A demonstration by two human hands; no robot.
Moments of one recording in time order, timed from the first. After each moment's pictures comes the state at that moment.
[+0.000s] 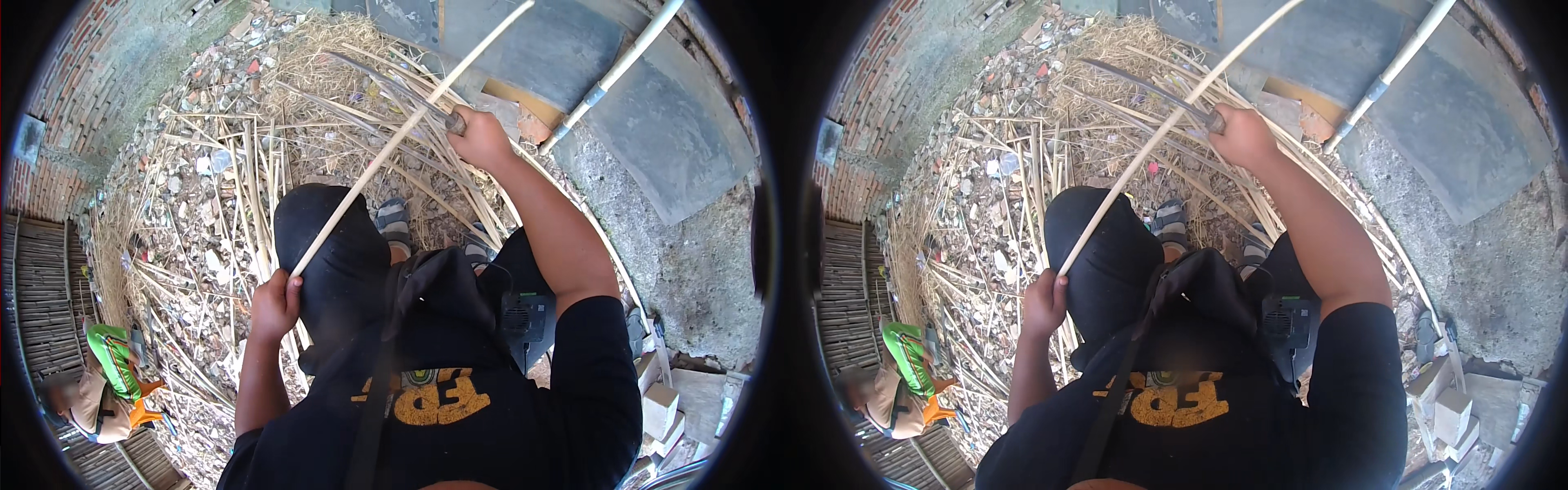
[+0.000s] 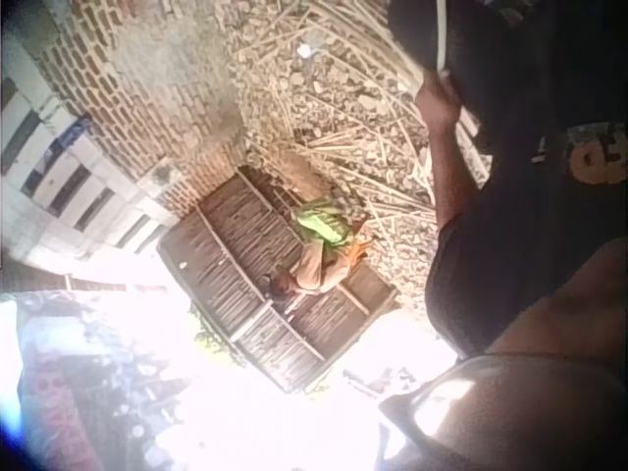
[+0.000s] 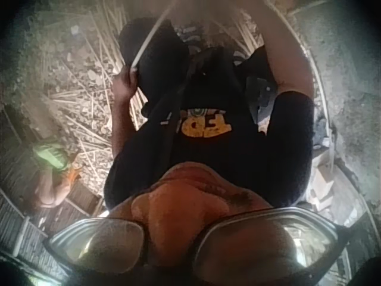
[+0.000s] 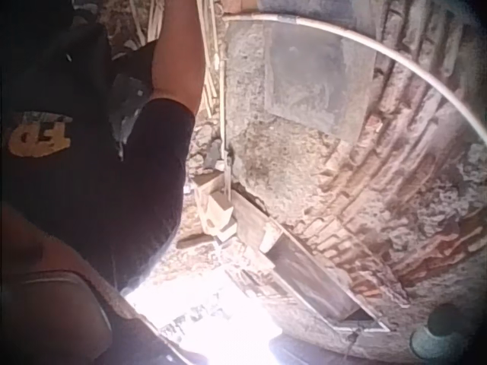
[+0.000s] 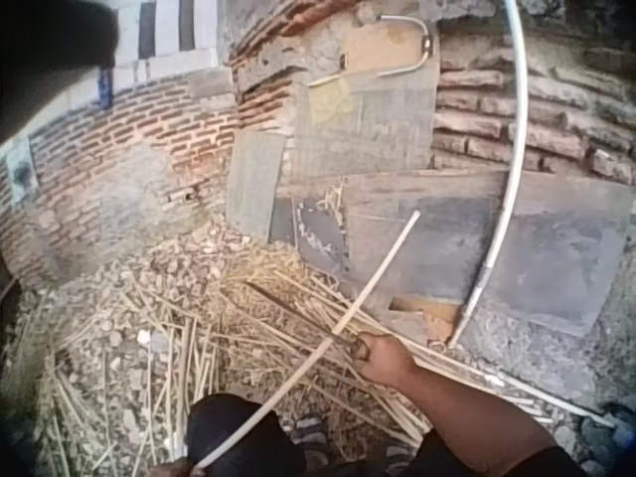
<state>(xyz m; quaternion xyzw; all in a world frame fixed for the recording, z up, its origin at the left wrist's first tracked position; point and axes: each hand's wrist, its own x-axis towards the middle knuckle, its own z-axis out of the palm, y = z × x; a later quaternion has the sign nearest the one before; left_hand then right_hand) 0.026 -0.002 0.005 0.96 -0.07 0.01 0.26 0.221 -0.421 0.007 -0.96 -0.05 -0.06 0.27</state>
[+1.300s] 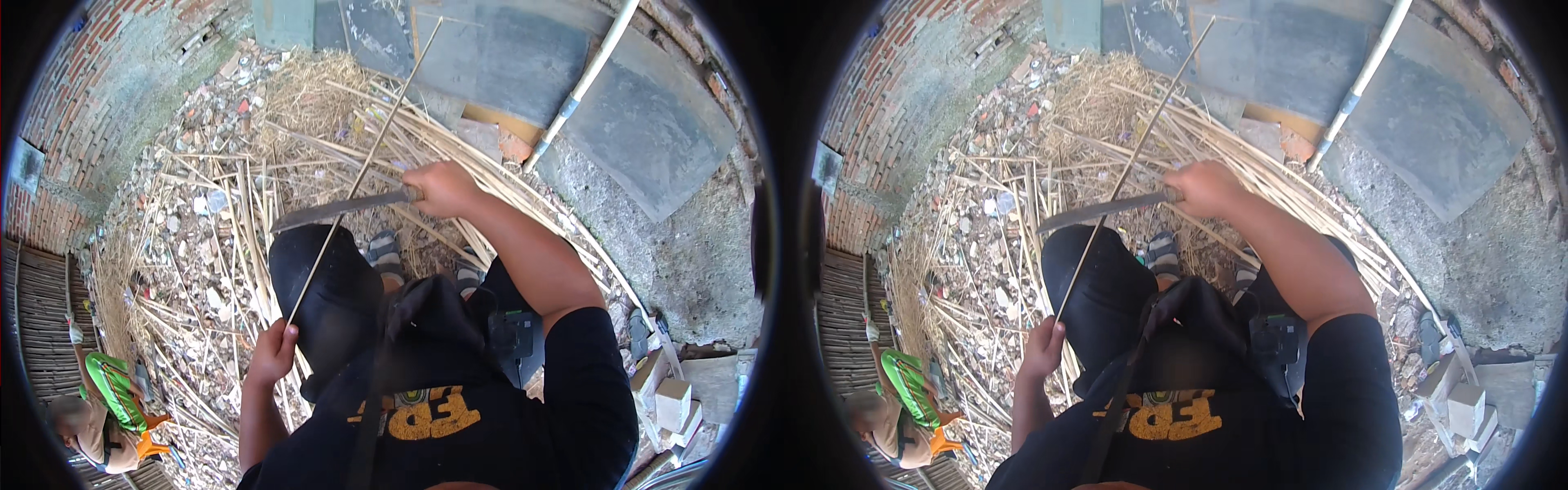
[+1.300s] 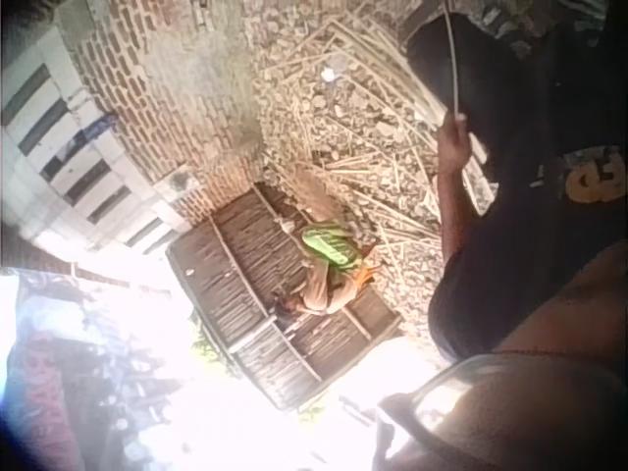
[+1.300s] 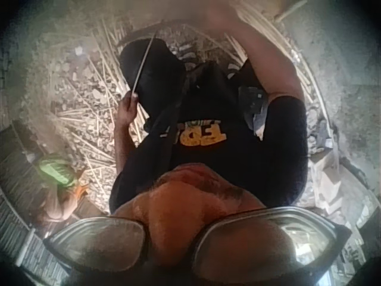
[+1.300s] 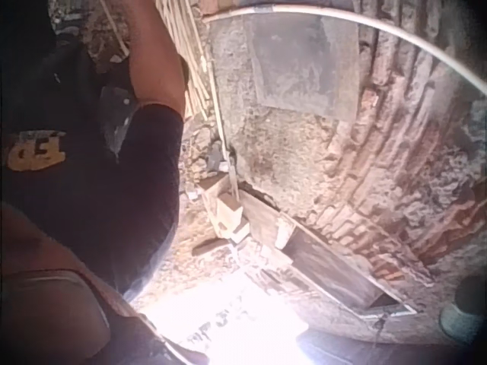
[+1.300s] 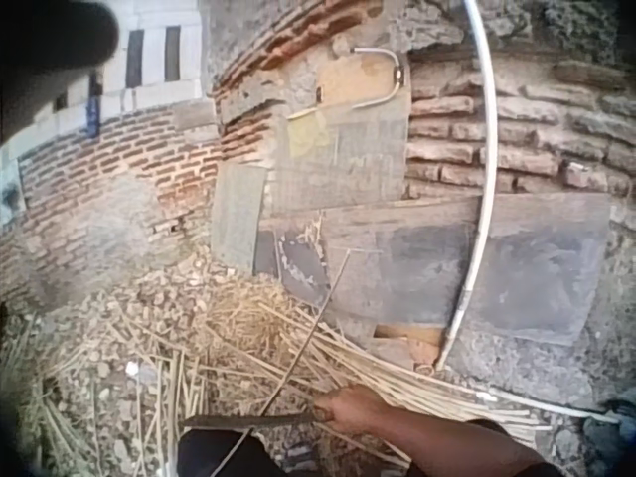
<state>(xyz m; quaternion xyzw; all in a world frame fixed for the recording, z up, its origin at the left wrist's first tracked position) 0.005 0.009 0.022 0.92 -0.04 -0.13 0.36 0.197 -0.403 0.010 -0.94 -0.27 -0.04 0.19</state>
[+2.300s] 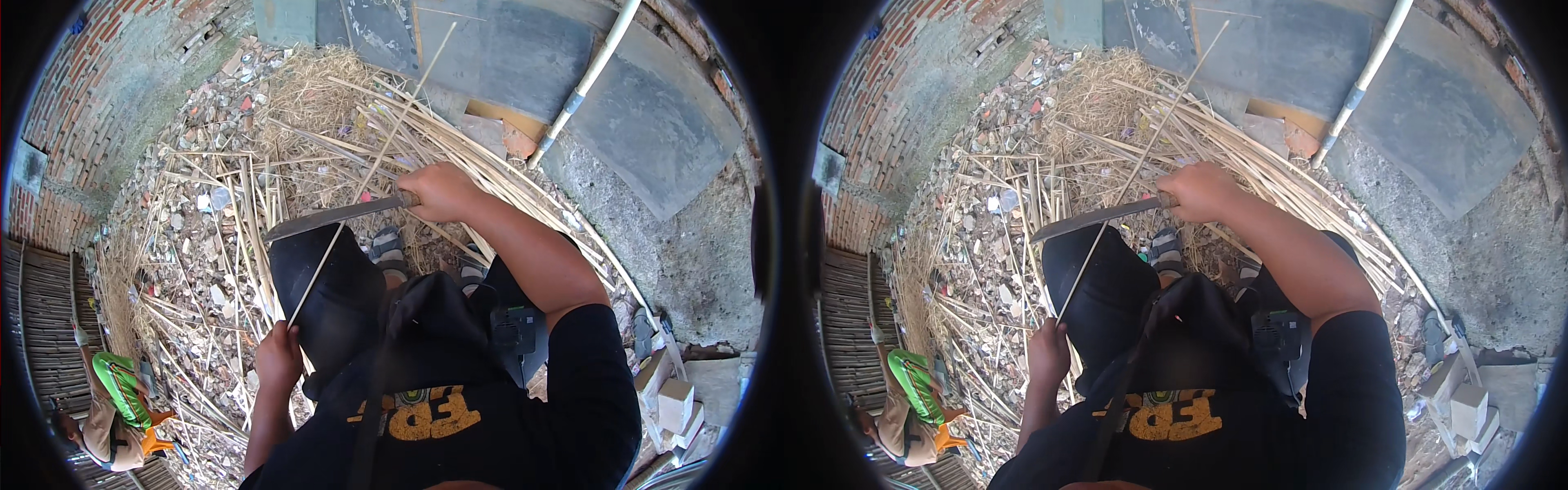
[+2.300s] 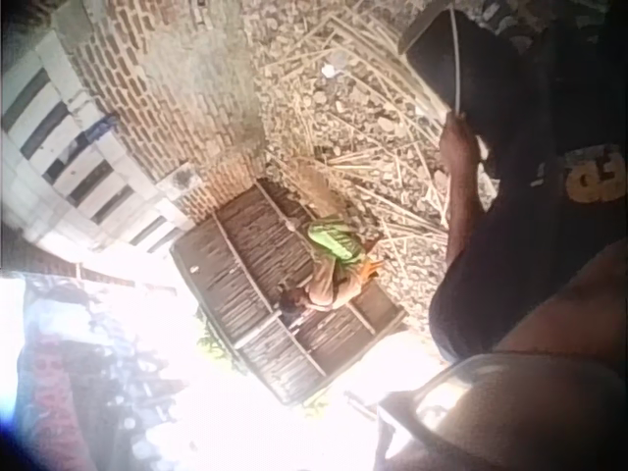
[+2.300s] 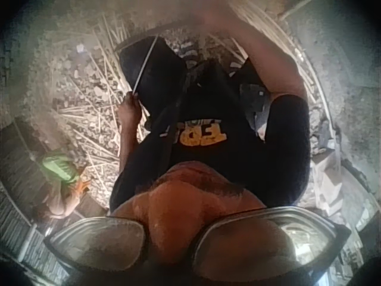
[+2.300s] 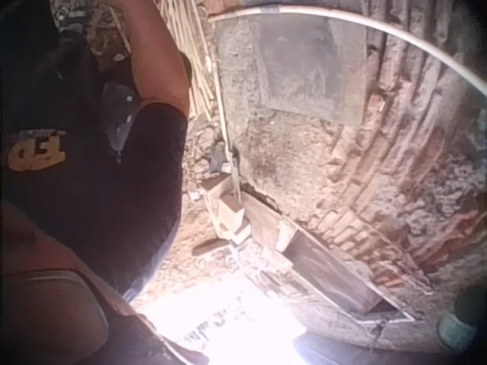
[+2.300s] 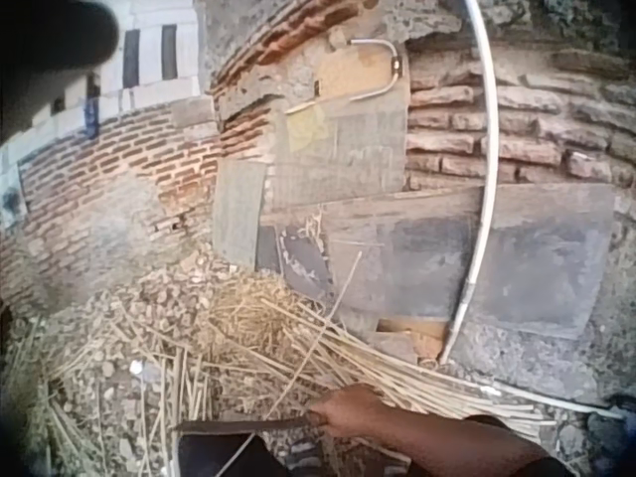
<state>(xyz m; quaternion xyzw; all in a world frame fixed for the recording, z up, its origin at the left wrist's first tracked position) -0.011 -0.012 0.017 0.99 -0.02 -0.03 0.14 0.190 -0.391 0.025 -0.94 -0.28 0.01 0.17</state>
